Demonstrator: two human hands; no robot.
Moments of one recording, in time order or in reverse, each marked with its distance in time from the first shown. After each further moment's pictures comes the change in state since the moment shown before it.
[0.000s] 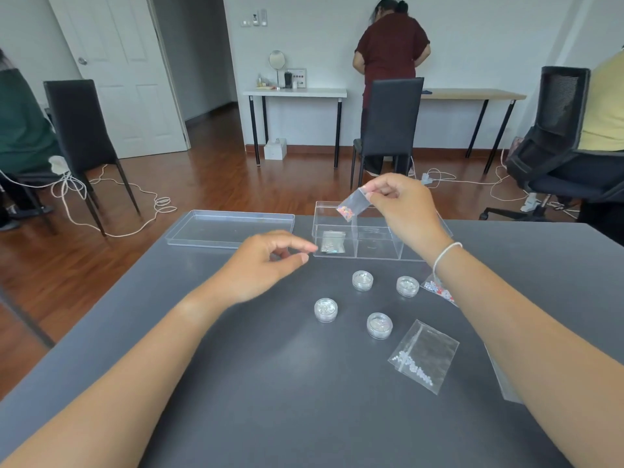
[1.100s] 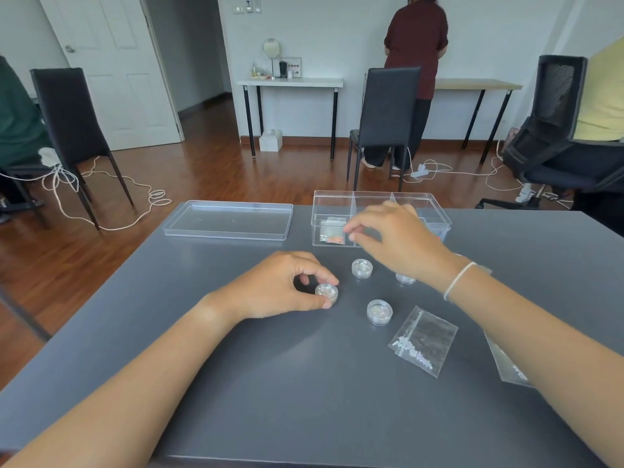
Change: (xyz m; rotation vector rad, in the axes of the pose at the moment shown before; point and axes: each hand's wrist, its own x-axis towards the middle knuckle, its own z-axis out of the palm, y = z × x) left_hand -0.011 -0.007 0.023 0.095 -0.293 0.044; right_hand -0.042 0.016 0.002 -0.414 -0.271 -0.382
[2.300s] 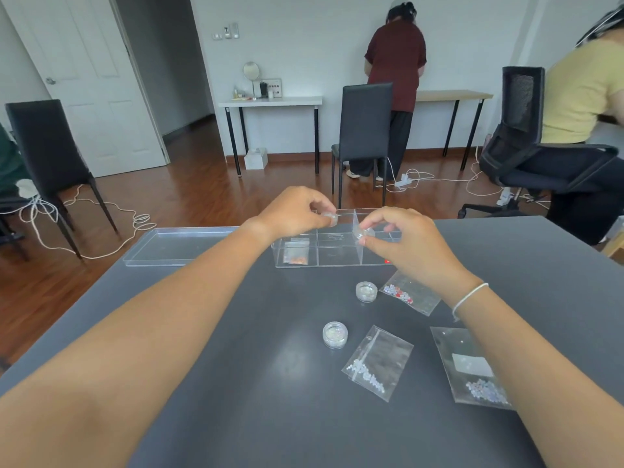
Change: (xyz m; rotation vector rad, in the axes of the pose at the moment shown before) left_hand 0.147 0.032 -0.025 0.166 0.201 0.010; right_hand -0.028 0.033 -0.045 0.306 0.184 0.259
